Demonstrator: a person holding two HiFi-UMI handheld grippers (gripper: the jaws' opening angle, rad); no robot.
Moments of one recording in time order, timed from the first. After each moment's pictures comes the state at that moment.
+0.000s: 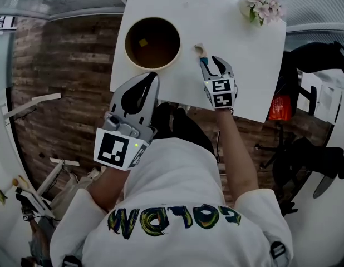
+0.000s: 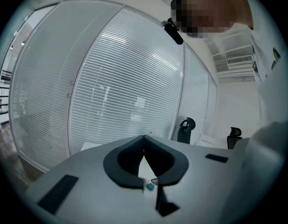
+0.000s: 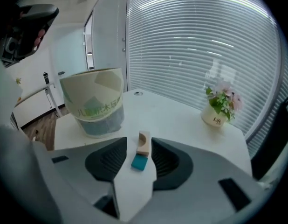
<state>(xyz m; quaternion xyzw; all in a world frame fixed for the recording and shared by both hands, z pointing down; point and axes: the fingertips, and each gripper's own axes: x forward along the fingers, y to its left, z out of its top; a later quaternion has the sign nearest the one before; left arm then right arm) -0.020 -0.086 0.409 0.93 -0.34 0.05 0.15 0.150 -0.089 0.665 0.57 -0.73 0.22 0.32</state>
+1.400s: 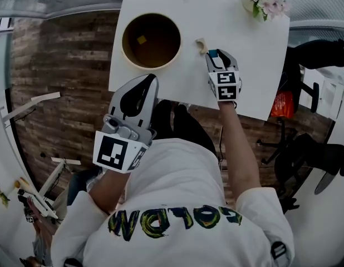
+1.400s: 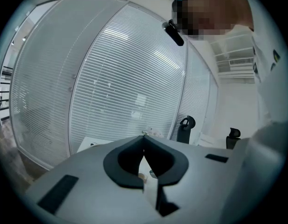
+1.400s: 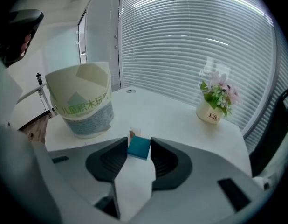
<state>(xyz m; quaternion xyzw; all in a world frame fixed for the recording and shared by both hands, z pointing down) -0.025 -0.087 0.433 0.93 -0.34 0.06 0.16 0.172 -0.104 0.685 0.59 -0.71 0.22 0.32</state>
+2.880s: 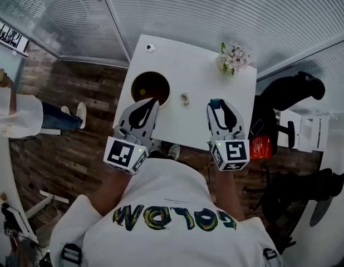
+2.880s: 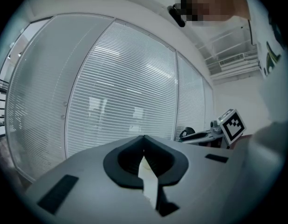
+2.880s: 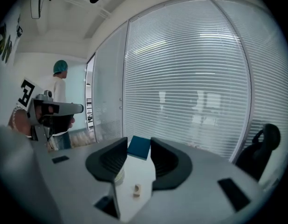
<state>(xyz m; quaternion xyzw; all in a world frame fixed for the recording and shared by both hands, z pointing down) -0.005 -0.085 0.322 0.94 -0.34 0.01 0.08 0.166 -0.047 0.362 0.64 -0.75 0.09 0.14</state>
